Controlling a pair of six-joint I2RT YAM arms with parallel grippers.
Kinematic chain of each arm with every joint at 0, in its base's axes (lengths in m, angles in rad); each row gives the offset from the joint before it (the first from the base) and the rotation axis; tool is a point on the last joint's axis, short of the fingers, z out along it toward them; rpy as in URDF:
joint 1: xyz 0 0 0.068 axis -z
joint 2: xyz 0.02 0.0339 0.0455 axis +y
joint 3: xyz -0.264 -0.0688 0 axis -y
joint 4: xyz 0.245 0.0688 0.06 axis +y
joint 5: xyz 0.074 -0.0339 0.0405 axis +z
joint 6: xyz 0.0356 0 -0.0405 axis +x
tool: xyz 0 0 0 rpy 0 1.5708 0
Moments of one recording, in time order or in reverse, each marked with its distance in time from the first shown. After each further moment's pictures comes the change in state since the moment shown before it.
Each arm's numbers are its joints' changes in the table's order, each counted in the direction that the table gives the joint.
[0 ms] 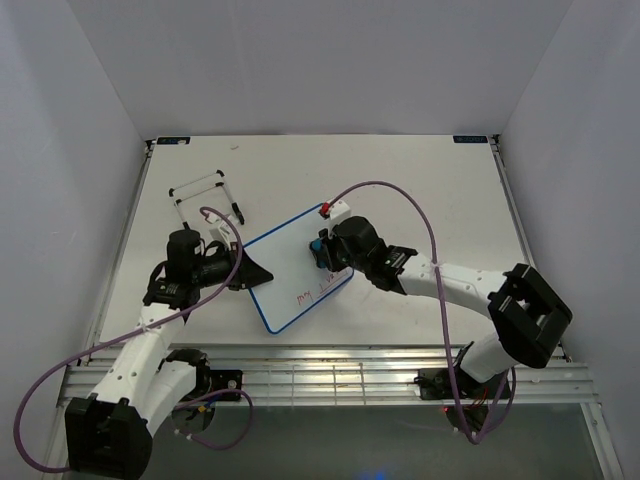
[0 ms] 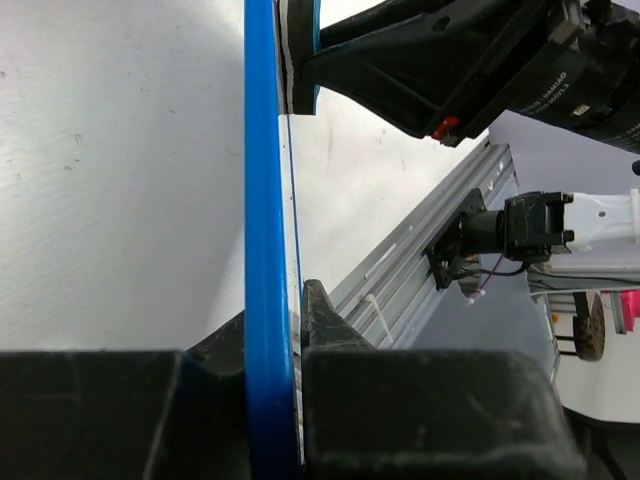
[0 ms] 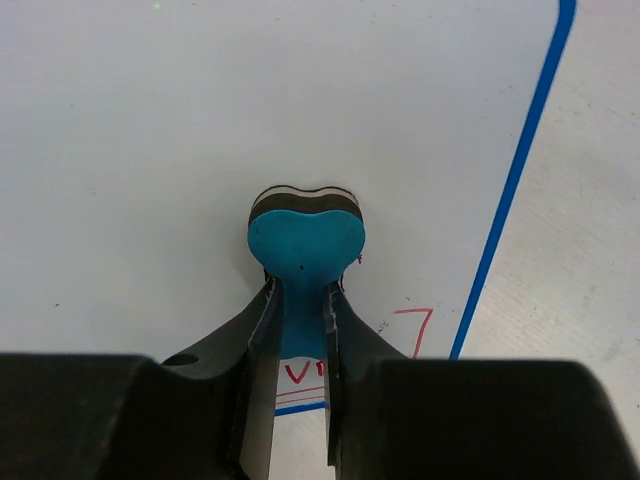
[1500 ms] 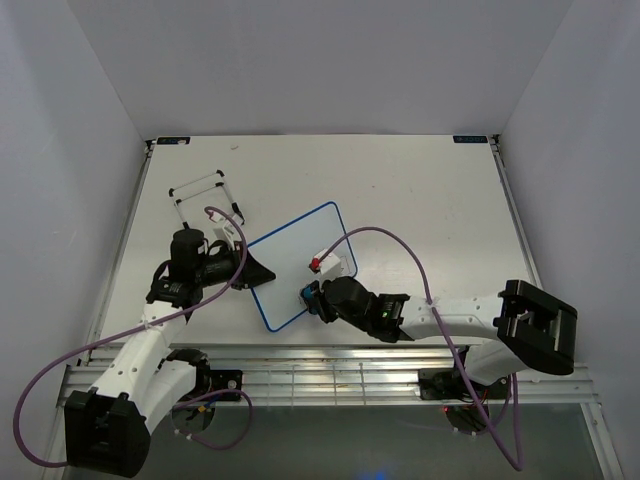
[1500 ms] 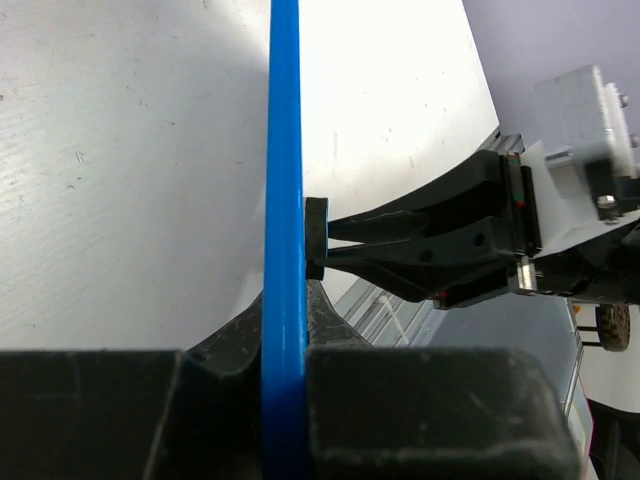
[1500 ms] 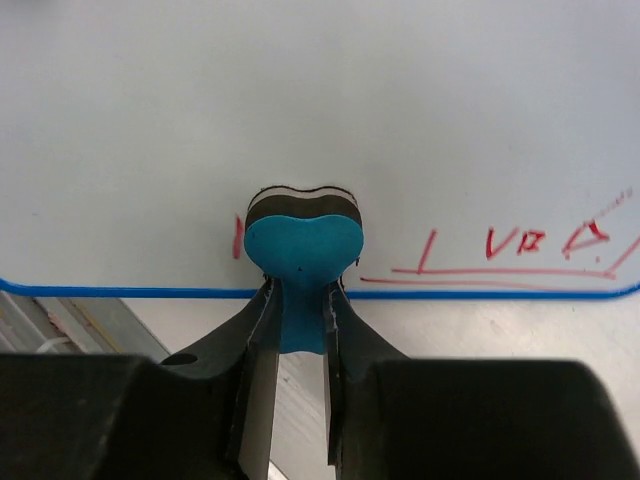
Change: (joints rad) left arm 0.025 0.029 -0.008 -0.043 -0.003 0.036; right arm -0.338 -0.091 -0.238 -0.128 -0.224 0.093
